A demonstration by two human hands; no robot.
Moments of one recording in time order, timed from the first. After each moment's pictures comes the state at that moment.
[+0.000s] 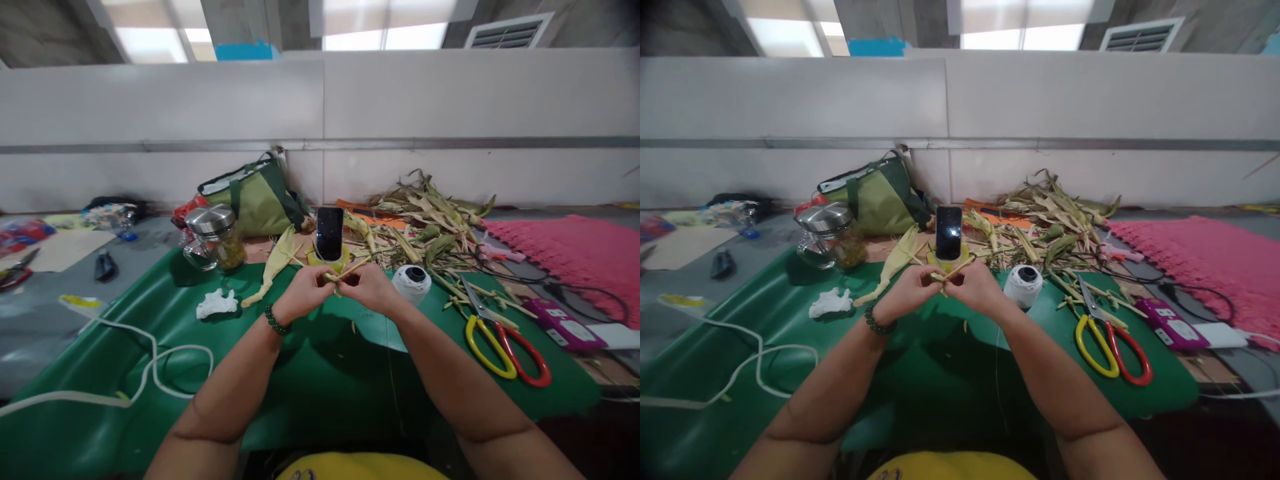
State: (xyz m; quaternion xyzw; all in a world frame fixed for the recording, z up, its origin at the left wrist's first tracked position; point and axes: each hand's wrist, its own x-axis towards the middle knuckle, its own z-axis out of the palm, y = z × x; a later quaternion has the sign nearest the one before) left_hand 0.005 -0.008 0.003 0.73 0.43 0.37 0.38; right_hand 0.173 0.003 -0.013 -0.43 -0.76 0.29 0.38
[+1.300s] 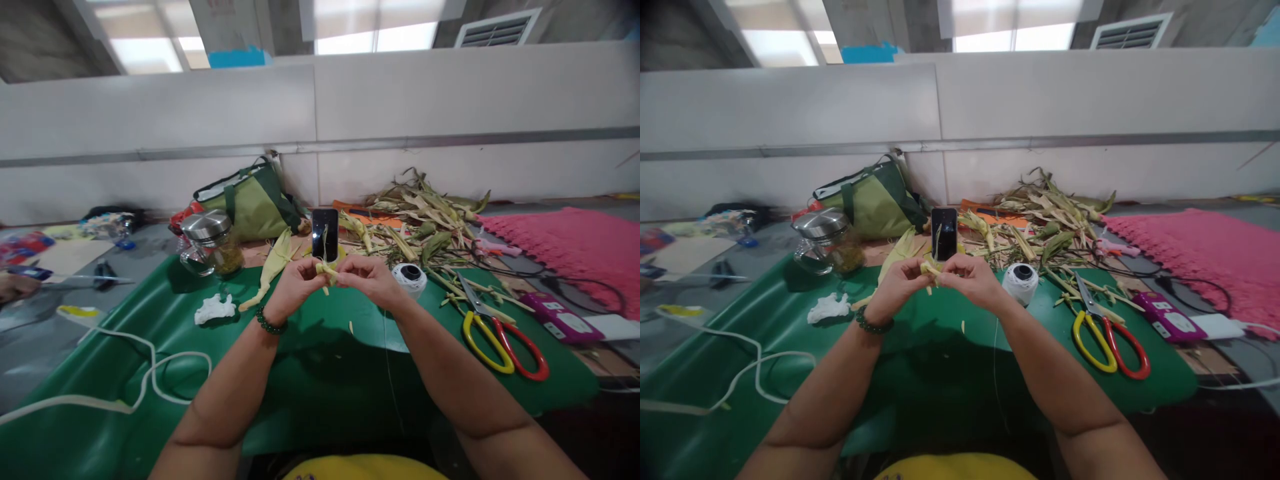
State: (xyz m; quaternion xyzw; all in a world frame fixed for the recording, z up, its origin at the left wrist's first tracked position) left_hand 0.002 -0.006 0.012 0.63 0.39 0.46 0.49; right_hand 0.179 -0.007 0.012 -0.32 -0.72 0.39 0.47
